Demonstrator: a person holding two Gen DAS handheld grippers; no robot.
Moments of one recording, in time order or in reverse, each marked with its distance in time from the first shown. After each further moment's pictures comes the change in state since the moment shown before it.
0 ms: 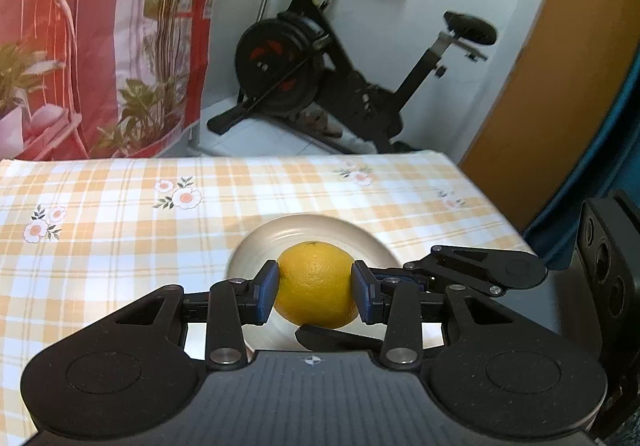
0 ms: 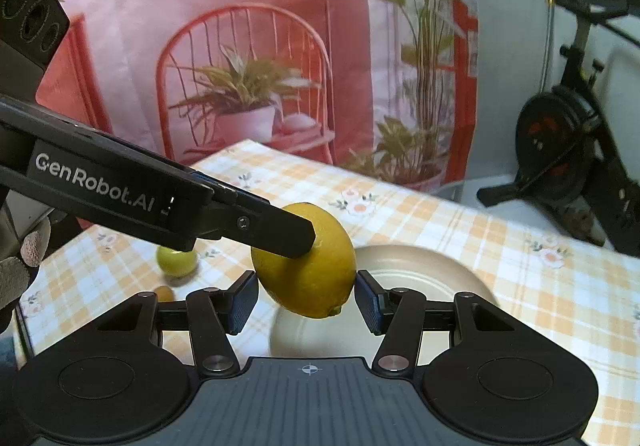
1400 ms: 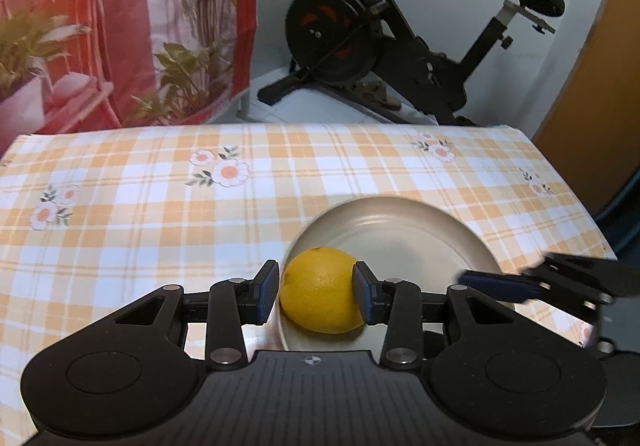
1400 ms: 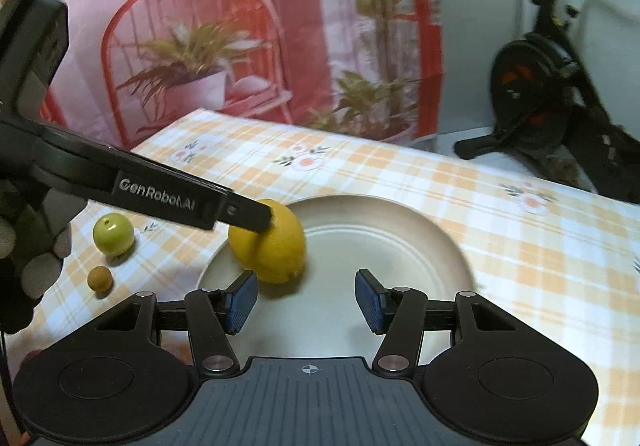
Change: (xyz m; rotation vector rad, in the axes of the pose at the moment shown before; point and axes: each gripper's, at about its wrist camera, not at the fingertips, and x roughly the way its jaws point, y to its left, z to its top) left arm 0.060 0.020 0.004 -0.032 0.072 0.166; right arm 0.016 -0.047 -0.023 0.102 0.076 -0.070
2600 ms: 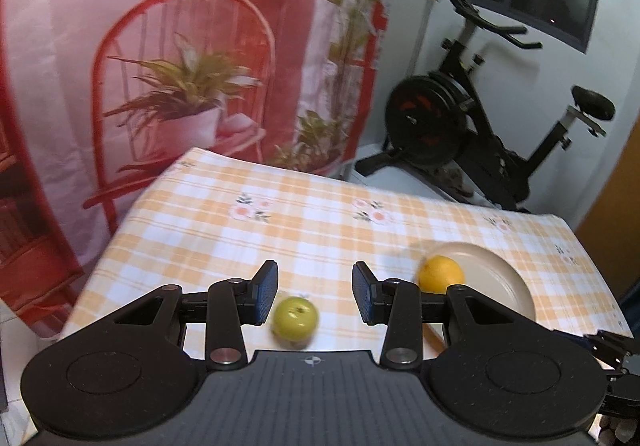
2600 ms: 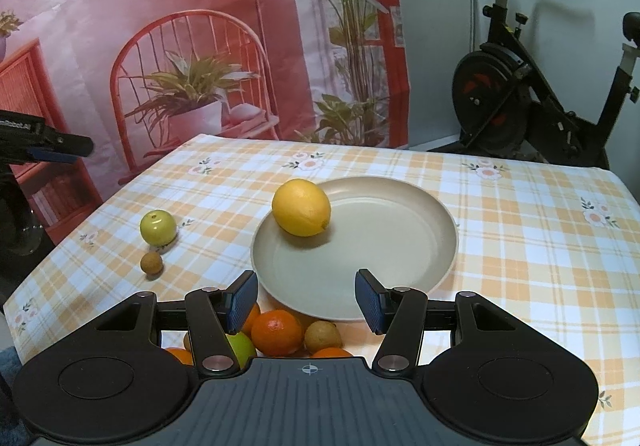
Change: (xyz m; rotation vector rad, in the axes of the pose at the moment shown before) left arm -0.176 0.084 -0.054 -0.195 -0.216 0.217; right arm -0.080 0.050 -0.053 0.082 -0.088 -0.067
